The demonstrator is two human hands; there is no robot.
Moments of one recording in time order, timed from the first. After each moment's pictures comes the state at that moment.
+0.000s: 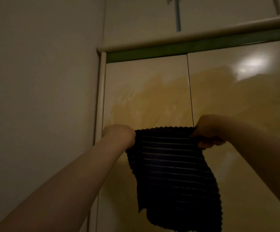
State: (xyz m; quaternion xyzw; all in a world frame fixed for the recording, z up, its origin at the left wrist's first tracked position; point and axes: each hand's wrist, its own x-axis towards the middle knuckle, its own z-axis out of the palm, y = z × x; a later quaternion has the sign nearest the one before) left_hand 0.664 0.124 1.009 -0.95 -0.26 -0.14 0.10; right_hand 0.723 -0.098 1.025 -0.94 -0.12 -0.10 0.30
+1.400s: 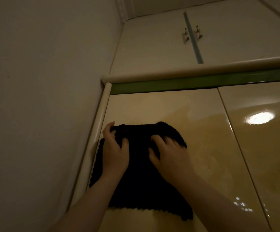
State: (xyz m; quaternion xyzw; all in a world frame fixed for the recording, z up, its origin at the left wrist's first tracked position) left_hand 0.852 0.259 1.094 -0.56 0.16 -0.72 -0.39; right_hand 0.896 0.108 1.090 -0.66 -0.34 -0.65 0.17
